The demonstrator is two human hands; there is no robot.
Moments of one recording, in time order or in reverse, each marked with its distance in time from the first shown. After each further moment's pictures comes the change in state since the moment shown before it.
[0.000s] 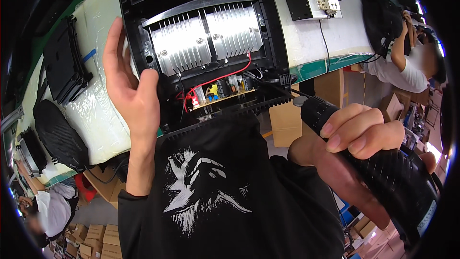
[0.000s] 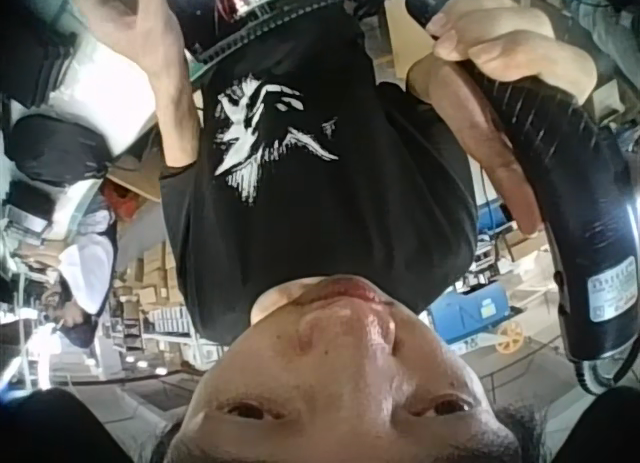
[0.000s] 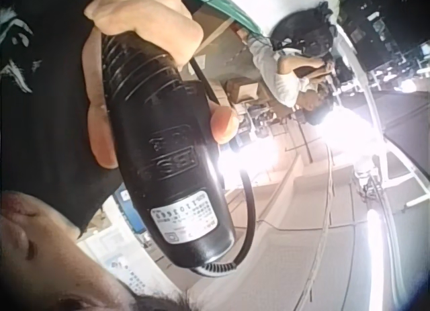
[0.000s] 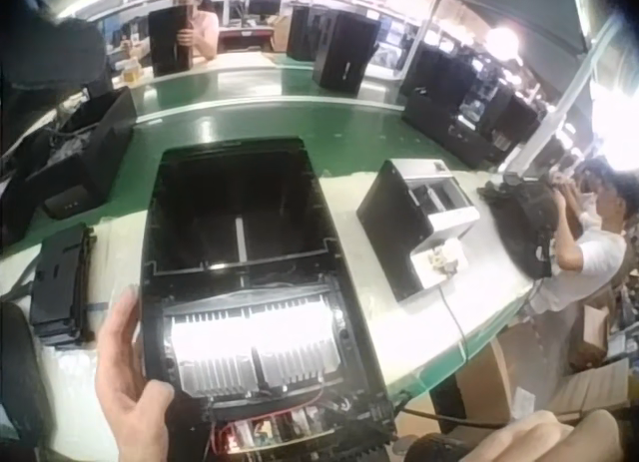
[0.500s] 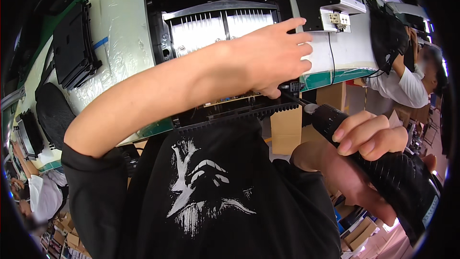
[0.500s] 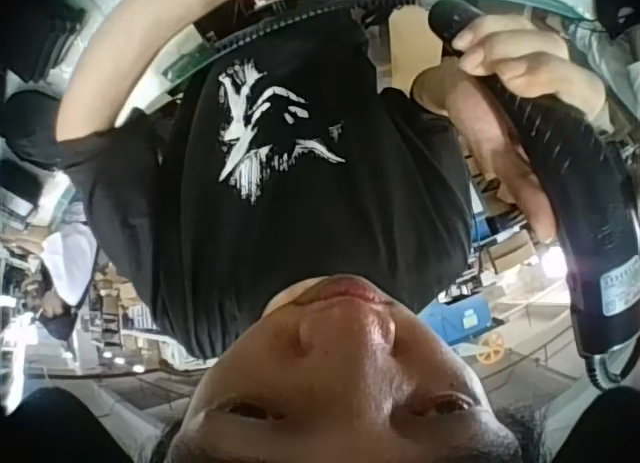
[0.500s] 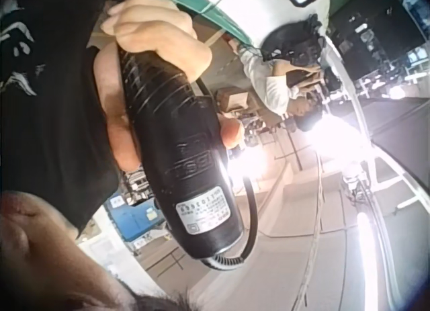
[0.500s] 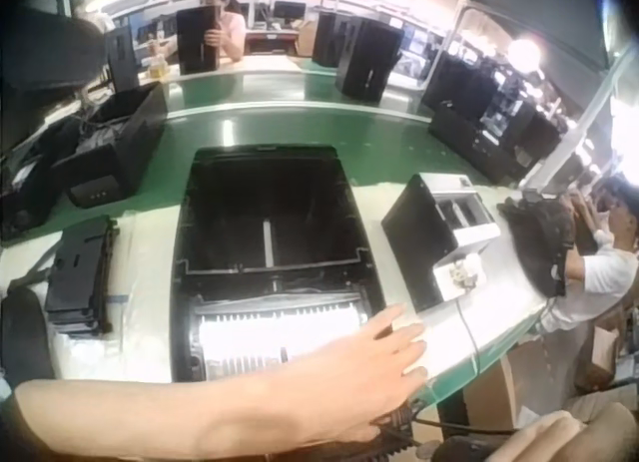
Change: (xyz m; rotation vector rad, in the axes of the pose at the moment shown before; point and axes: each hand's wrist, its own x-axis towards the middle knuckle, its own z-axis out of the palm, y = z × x) left_hand 0.045 0.021 0.106 0.633 -1.235 0.956; right_hand 0.017 0.025 0.045 -0.098 0.651 -0.603
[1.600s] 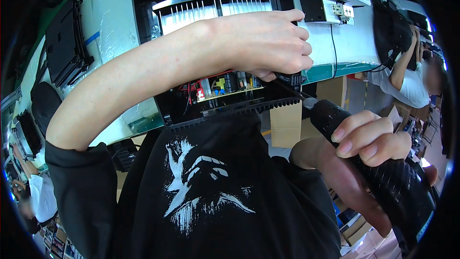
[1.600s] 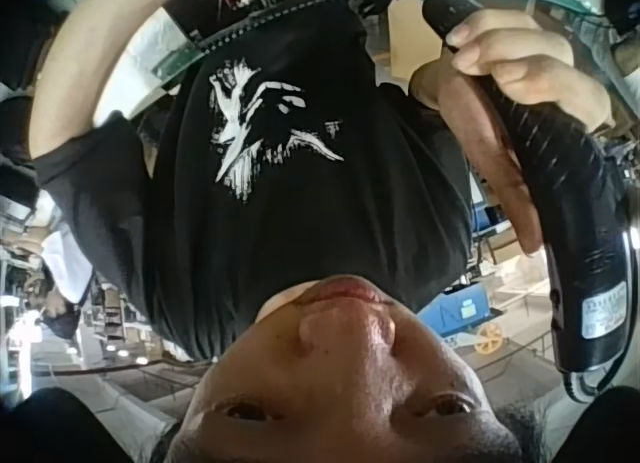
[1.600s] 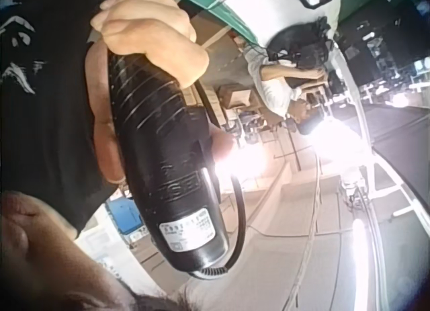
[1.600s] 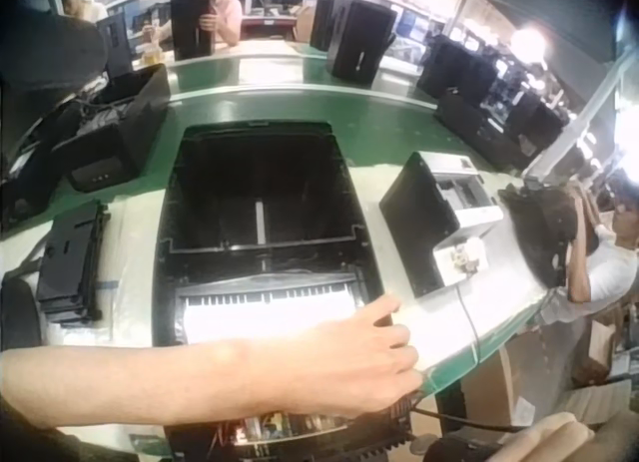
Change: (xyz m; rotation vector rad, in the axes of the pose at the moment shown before) left_hand 0.000 -0.013 0.009 -0.017 0.006 0.151; right_hand -0.010 -0.001 -0.006 0.006 0.074 0.007
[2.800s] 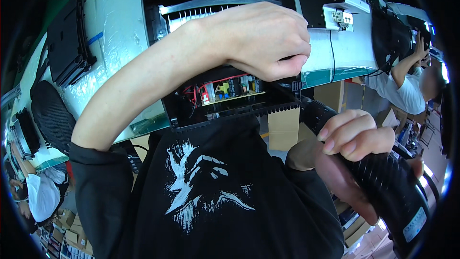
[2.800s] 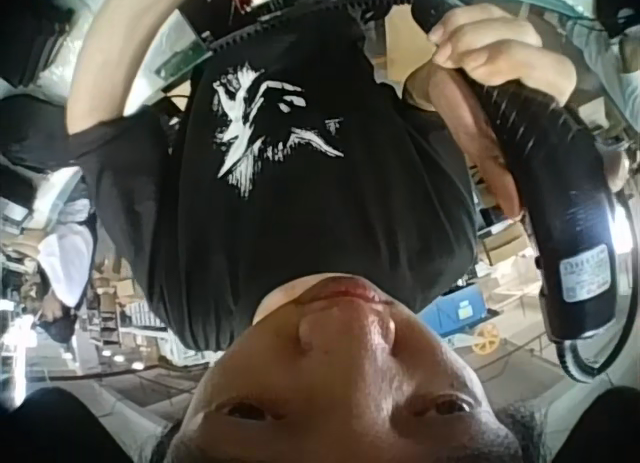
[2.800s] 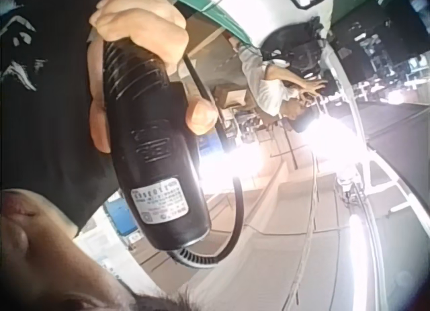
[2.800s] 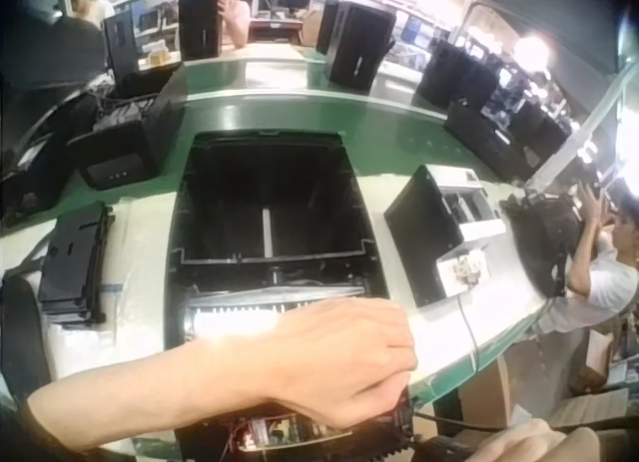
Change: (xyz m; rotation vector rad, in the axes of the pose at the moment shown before) left_hand -0.013 -0.015 -0.003 -0.398 0.304 -0.094; right_hand 0.003 0.017 0.005 0.106 -0.188 -0.043
